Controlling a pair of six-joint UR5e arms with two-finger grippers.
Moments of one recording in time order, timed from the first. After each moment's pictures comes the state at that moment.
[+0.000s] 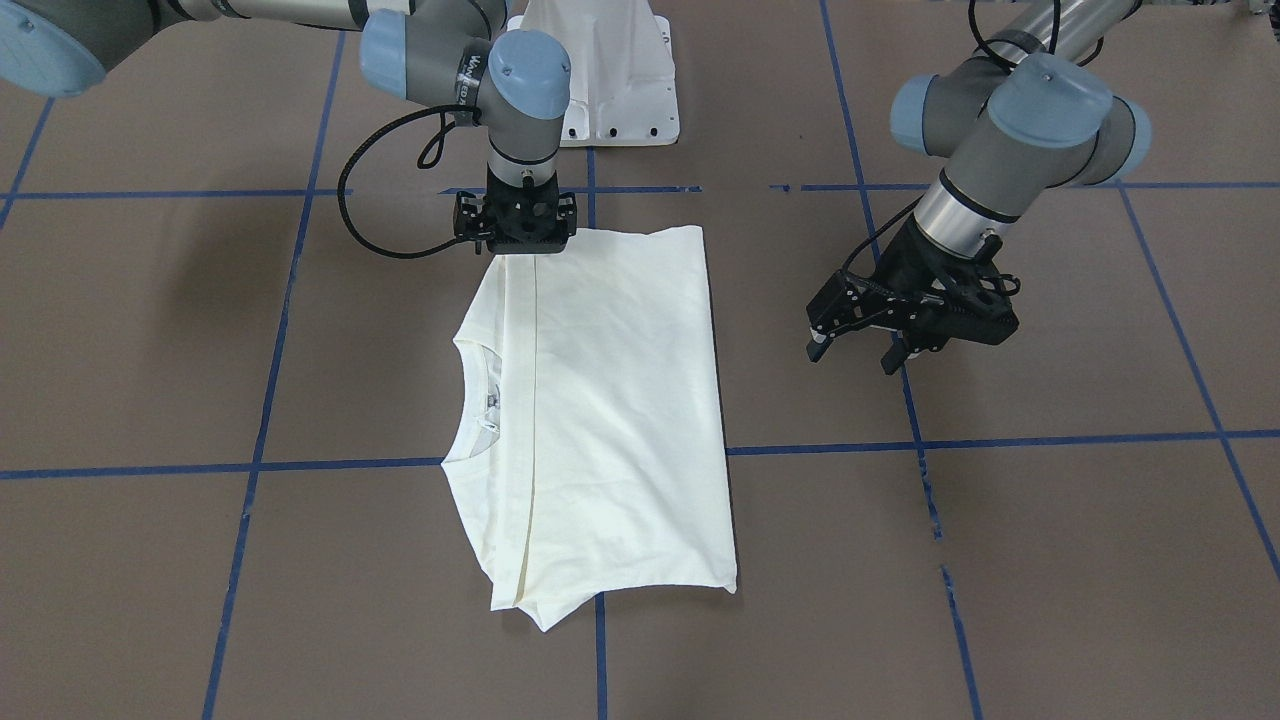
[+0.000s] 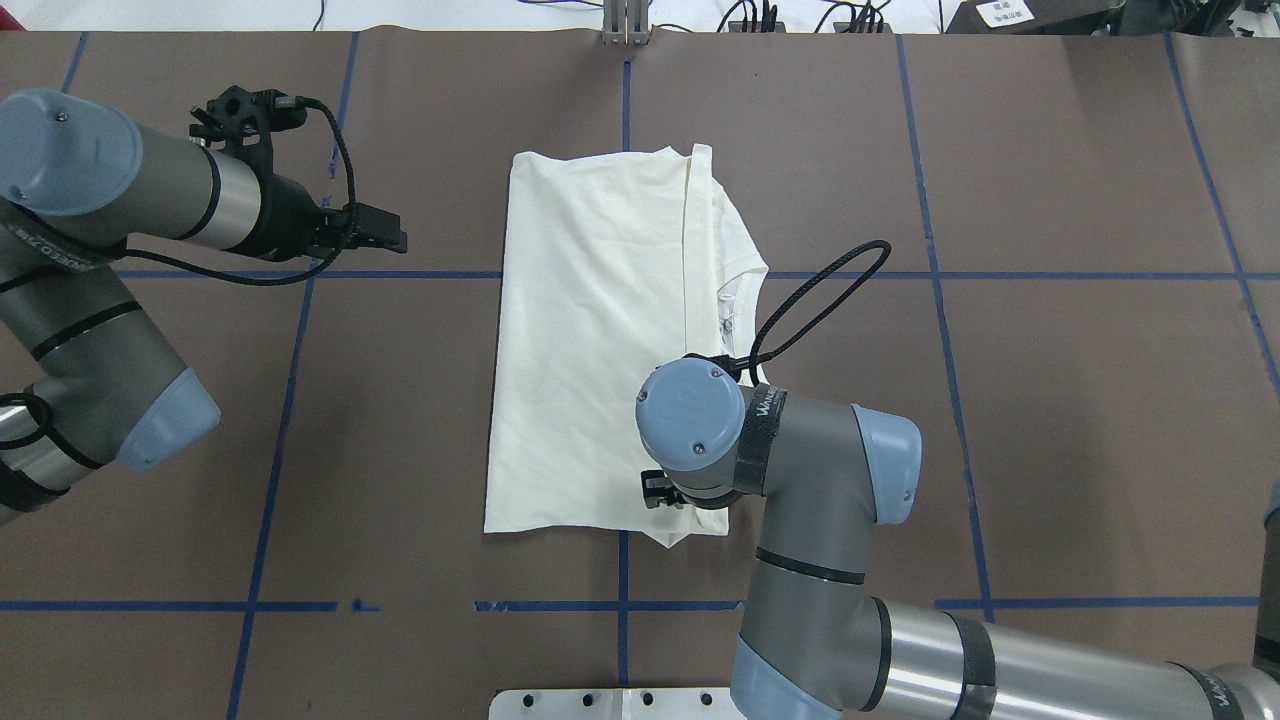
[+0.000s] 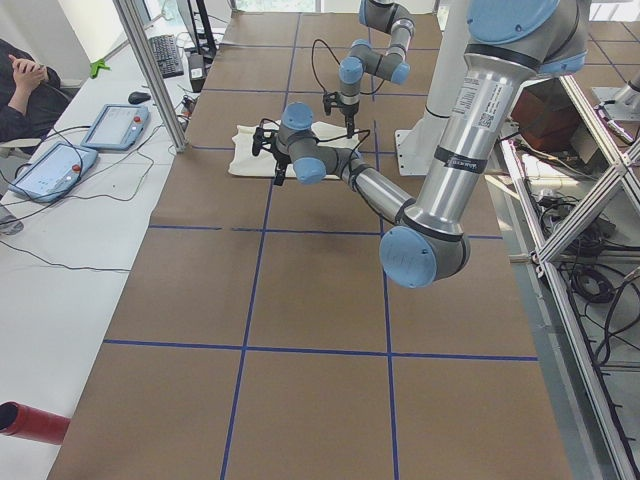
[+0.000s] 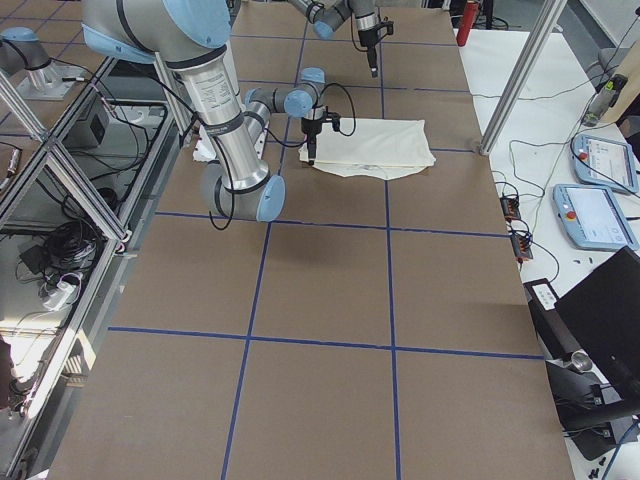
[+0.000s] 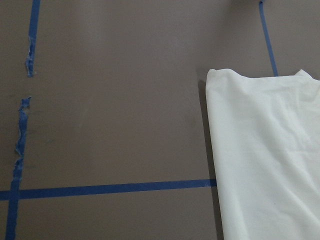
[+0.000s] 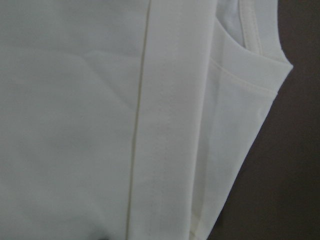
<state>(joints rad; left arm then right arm) -0.81 -1.93 -1.72 -2.15 -1.99 -1.13 0.34 -0.92 1.71 -1.82 1.77 1.17</state>
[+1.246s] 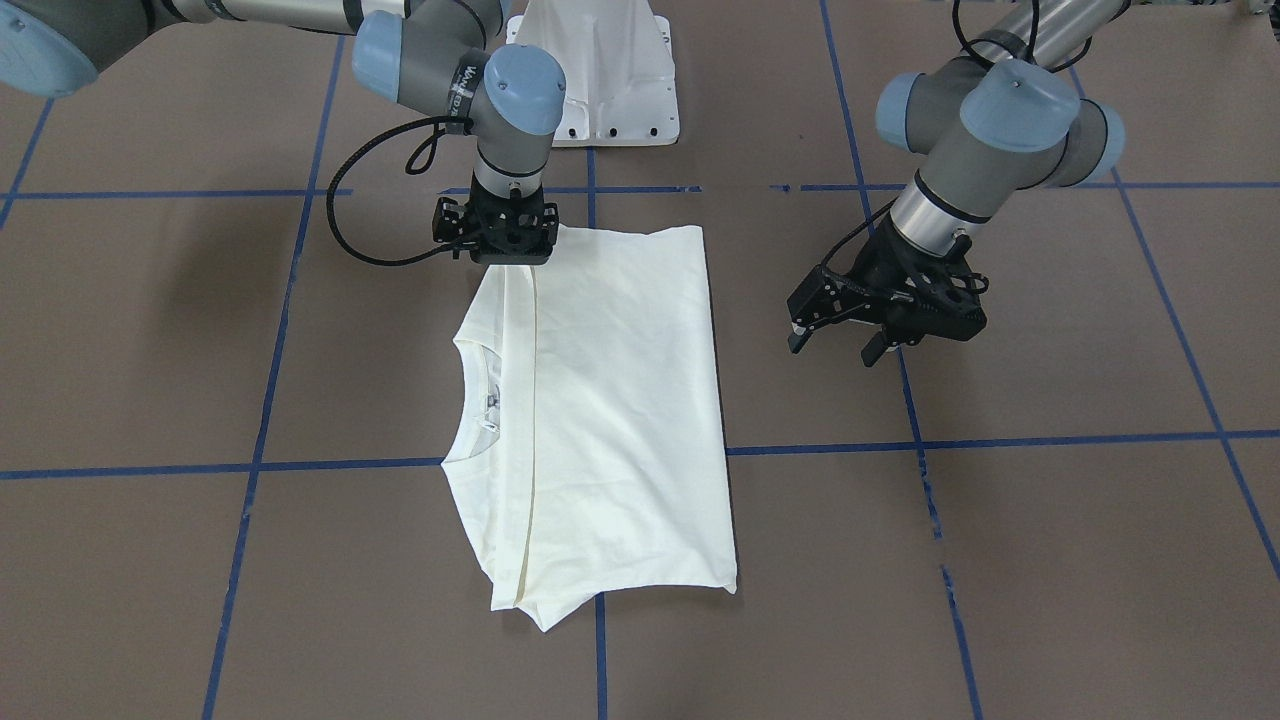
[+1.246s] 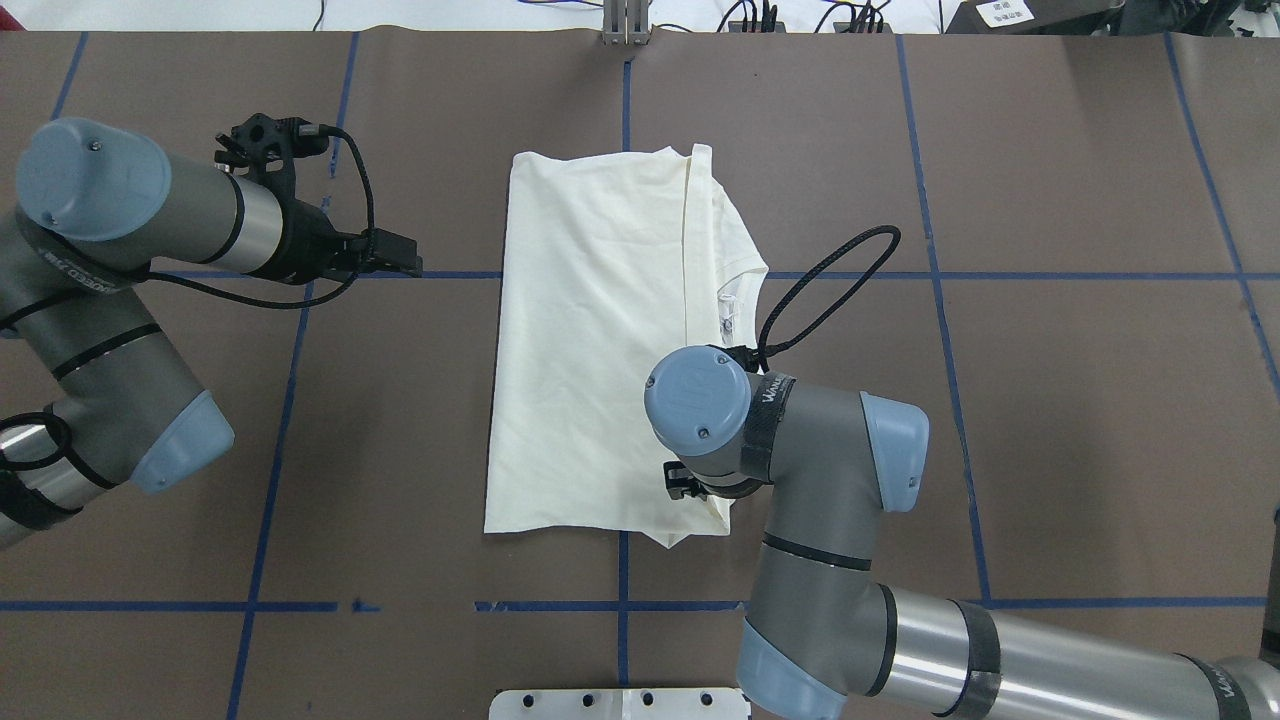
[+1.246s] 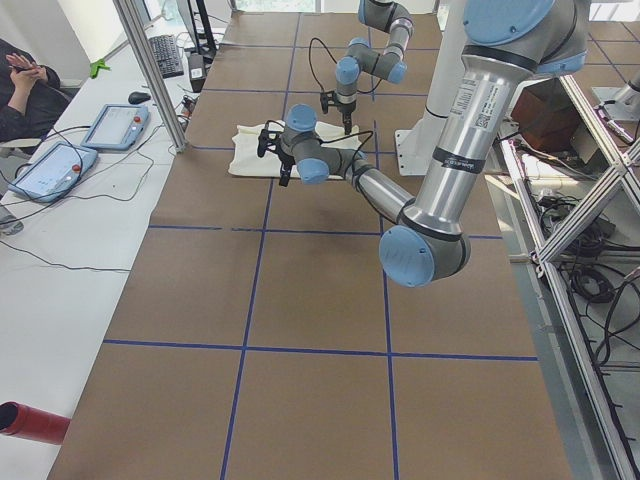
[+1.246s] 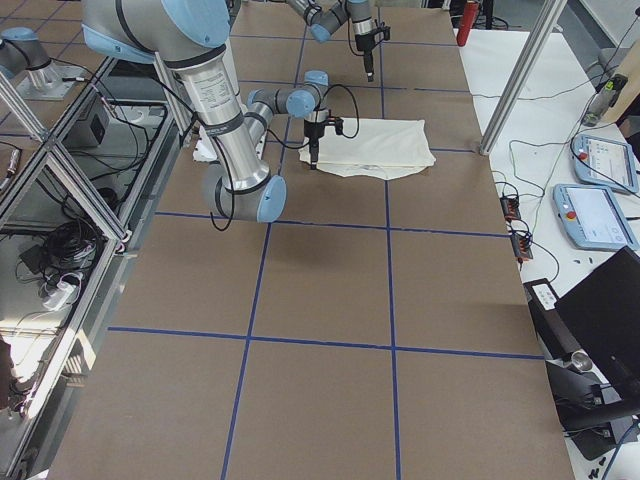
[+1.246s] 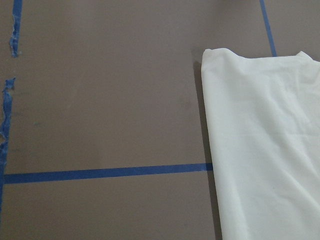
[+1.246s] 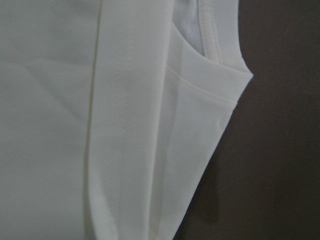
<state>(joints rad) -0.78 -1.93 -1.72 -2.15 -1.98 -1.13 0.36 -0.93 1.71 -1.88 1.77 1.15</state>
